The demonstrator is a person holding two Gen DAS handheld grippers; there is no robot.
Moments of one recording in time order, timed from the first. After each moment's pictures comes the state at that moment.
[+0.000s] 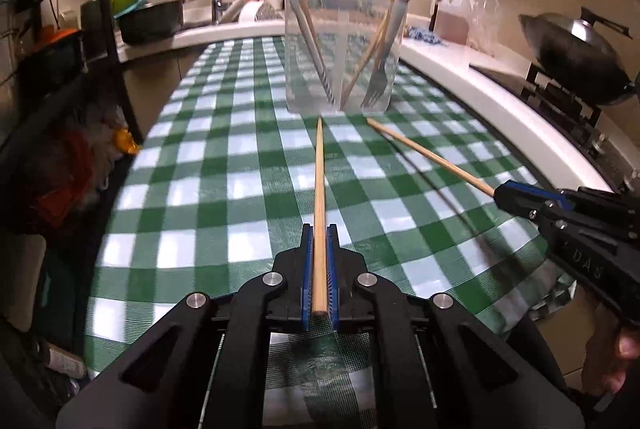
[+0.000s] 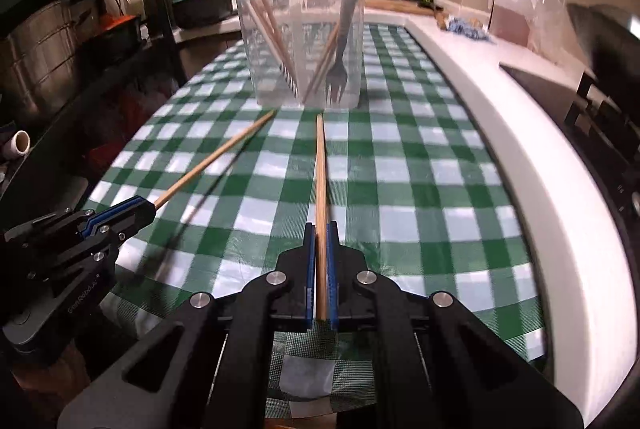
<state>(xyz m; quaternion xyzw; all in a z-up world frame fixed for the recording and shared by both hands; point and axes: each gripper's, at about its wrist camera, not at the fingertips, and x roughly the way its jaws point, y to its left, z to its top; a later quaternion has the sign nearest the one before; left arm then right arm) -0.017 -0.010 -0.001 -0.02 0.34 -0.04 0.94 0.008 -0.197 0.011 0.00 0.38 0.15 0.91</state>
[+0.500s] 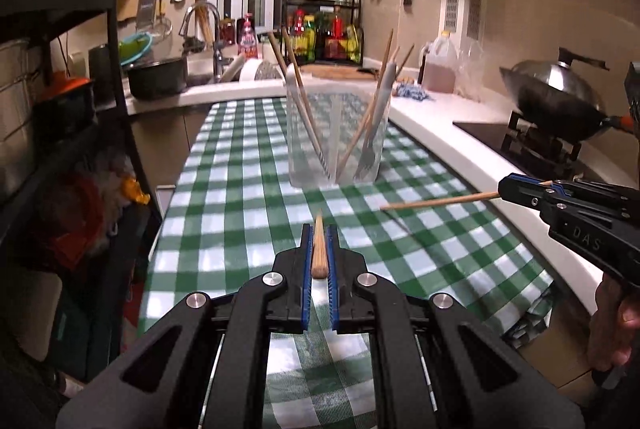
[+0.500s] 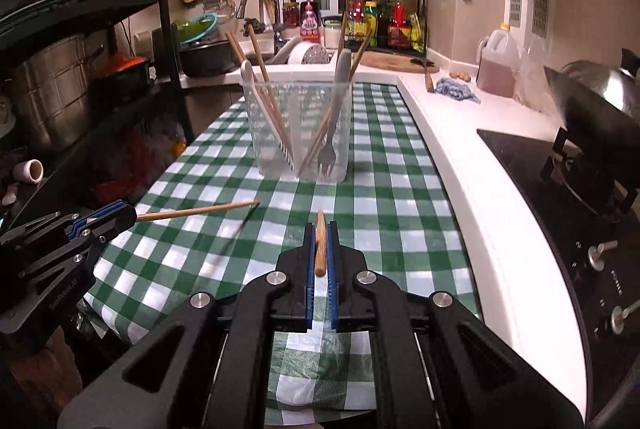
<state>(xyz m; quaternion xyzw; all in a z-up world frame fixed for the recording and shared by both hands) -0.037 -0.003 0.065 -0.01 0.26 -0.05 0.96 -0.002 -0.214 0.078 0.00 0.31 0.15 0.94</state>
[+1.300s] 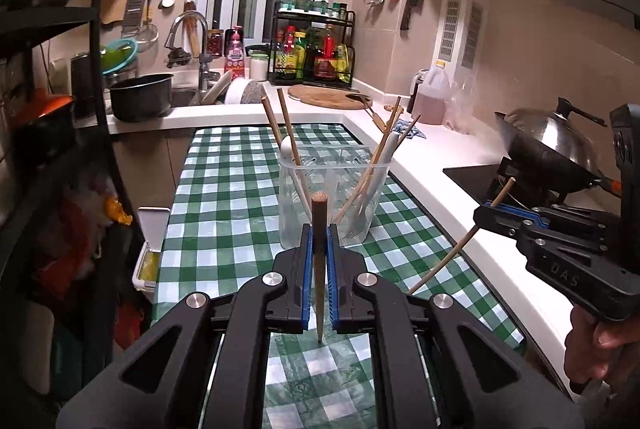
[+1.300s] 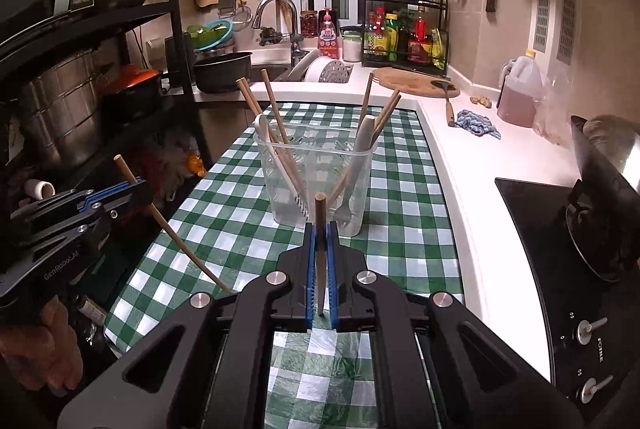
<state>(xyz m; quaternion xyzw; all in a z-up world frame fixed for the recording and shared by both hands) 0.021 0.013 0.126 -0.04 0.26 -0.08 0.96 0.051 -0.201 0.137 -0.01 0.31 0.18 0.93</state>
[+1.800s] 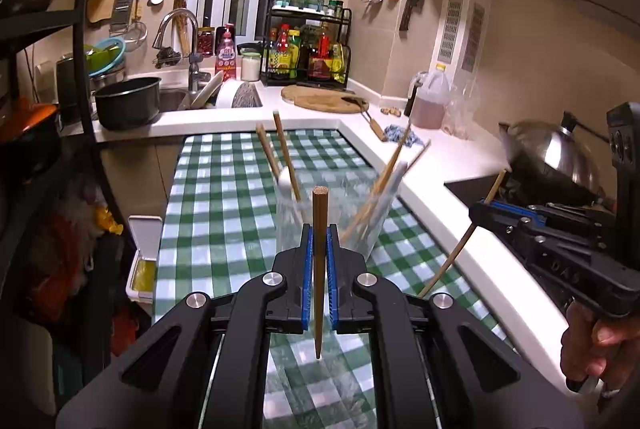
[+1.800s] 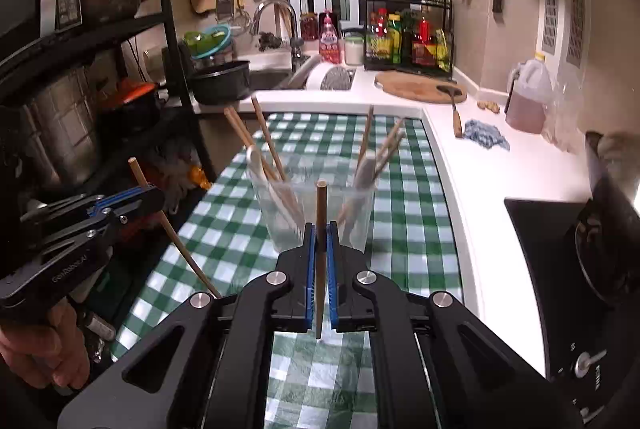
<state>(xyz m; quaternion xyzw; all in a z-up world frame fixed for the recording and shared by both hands) 0.066 0.022 0.155 -0.05 0.27 -0.10 0.96 0.095 -0.197 0.167 0.00 0.31 0.19 0.93</state>
